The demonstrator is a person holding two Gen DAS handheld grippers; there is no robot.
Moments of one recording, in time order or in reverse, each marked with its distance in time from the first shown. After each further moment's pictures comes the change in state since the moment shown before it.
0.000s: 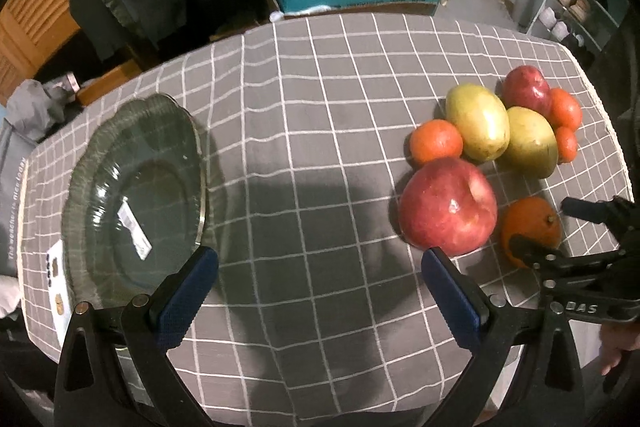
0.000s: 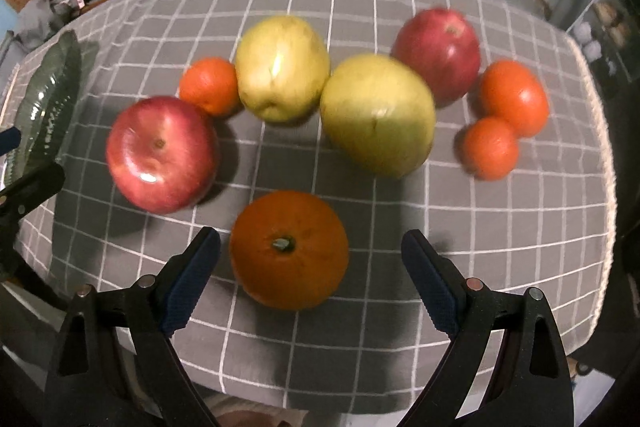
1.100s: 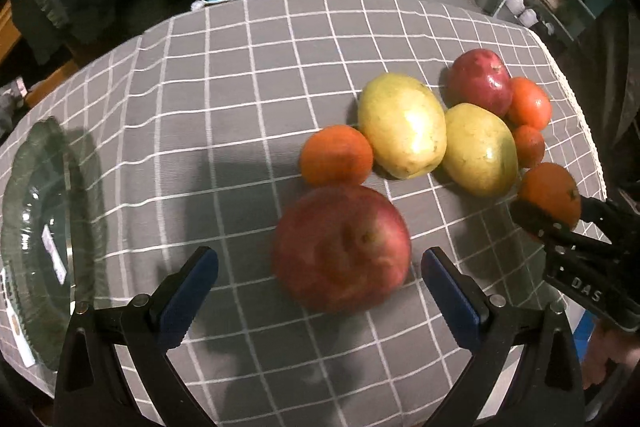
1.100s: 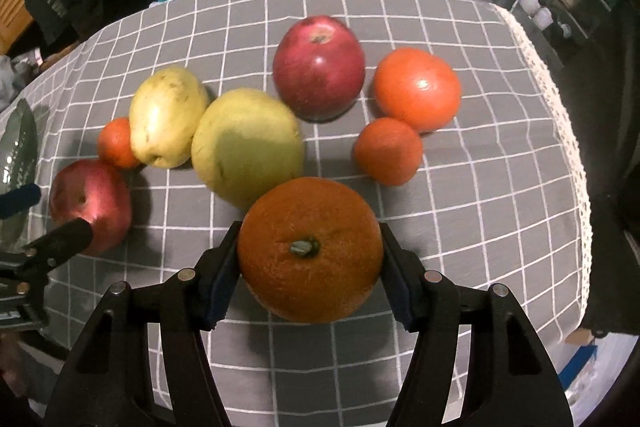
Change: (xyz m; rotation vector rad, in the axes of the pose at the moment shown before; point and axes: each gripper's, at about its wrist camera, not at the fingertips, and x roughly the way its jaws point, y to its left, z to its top) left arm 0.040 -0.068 0.026 0.037 0.061 -0.144; right arm -0.013 -0.061 0.010 0.160 -0.123 -0.092
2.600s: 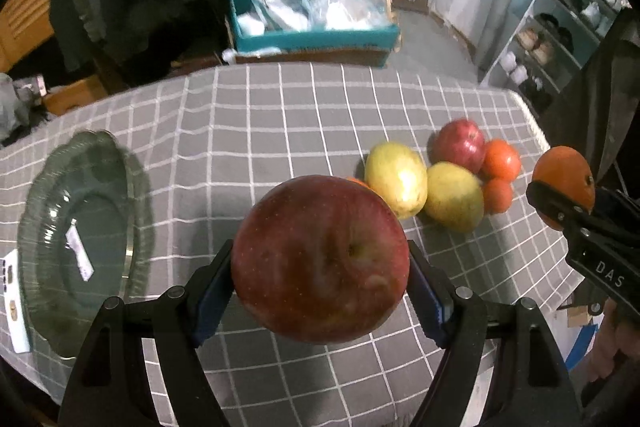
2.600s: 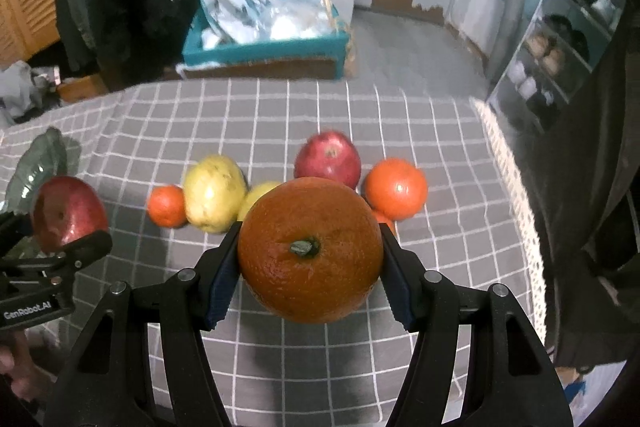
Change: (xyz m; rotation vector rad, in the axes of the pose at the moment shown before) left arm -0.076 0.031 -0.013 -0.082 -0.215 -0.033; right arm -0.090 0.016 0.006 -0.100 -0.261 -0.040
